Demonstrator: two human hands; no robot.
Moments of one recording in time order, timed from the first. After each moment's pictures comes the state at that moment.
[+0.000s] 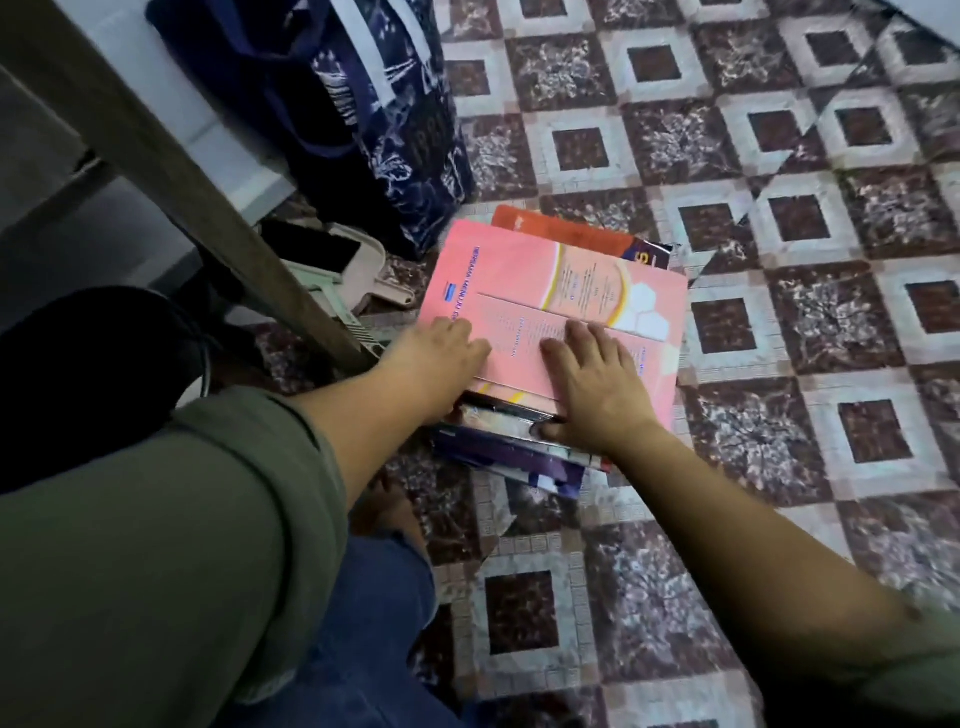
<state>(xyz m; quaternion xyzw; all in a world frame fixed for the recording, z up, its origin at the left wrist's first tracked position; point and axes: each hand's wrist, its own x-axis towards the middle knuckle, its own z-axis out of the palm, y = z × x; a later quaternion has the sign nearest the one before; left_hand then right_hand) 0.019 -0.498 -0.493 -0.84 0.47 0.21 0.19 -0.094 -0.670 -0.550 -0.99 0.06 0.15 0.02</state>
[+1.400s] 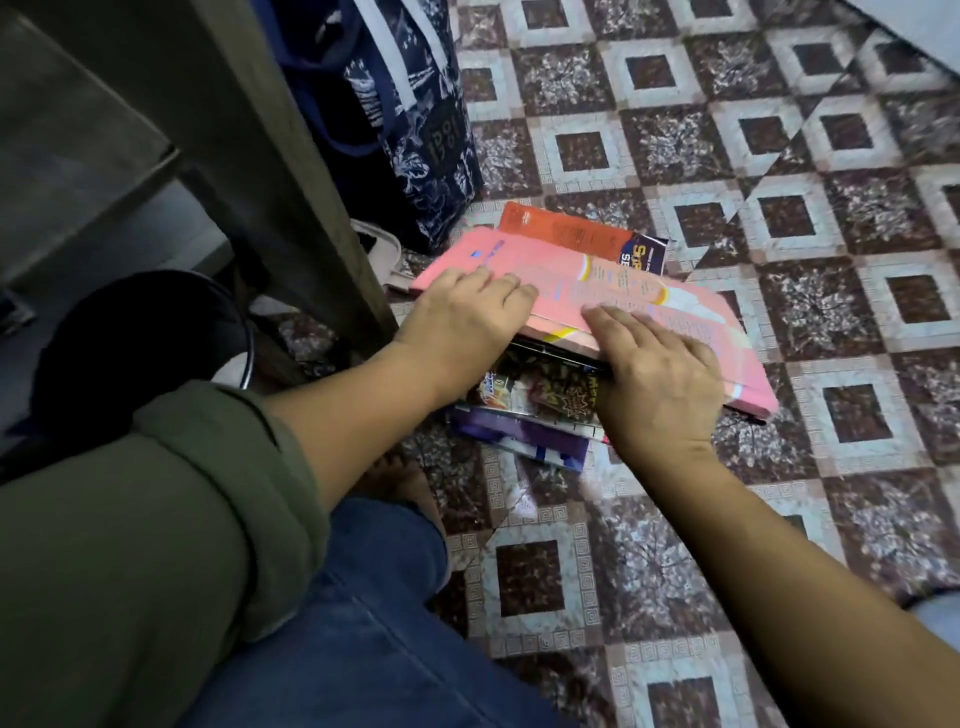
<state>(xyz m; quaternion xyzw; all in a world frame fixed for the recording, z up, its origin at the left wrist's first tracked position) -0.005 -0.480 -0.447 -0.82 0.56 -0.09 -0.05 -0.139 -0.630 -0.460 -0.97 0.16 -0.18 0.00</state>
